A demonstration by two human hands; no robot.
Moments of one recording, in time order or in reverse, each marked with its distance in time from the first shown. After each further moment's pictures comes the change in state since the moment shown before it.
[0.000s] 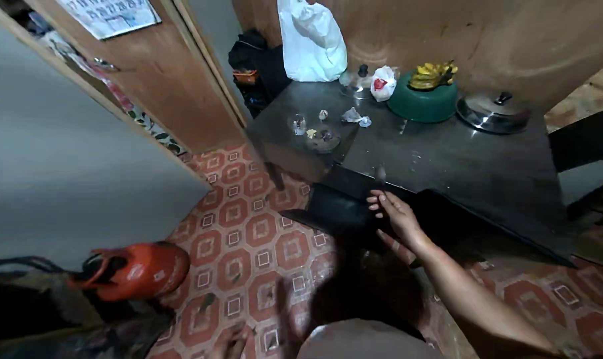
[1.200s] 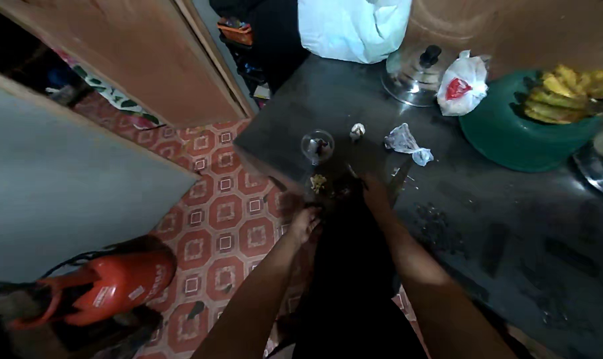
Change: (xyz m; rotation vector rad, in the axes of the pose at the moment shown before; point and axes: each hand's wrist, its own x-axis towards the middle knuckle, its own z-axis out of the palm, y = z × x) left_hand 0.528 0.352 0.049 -0.900 -0.176 -0.307; right_hand 0.460 0.083 0.112 -0.745 -0.103 0.049
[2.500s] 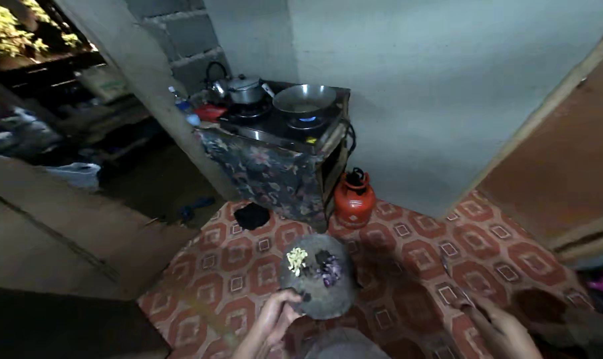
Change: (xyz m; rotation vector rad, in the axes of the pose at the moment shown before) left_hand -0.494 -0.289 -0.547 -1.178 0.711 0.641; right_hand -0.332 -0.508 0.220 -0.043 -0.830 -1.005
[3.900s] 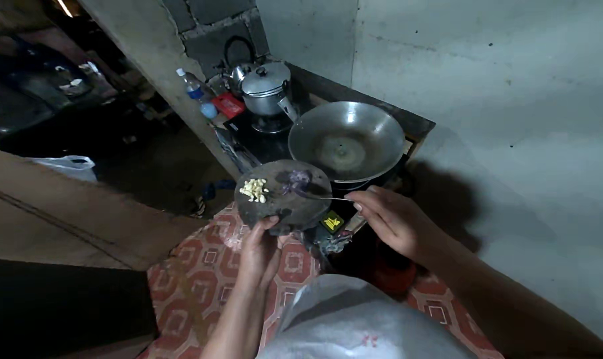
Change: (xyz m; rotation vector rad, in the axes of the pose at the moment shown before) left_hand 0.370 0.345 0.174 -0.301 0.277 0.763; right_hand 0.650 -0.304 0.052 -0.012 -0.228 -1.207
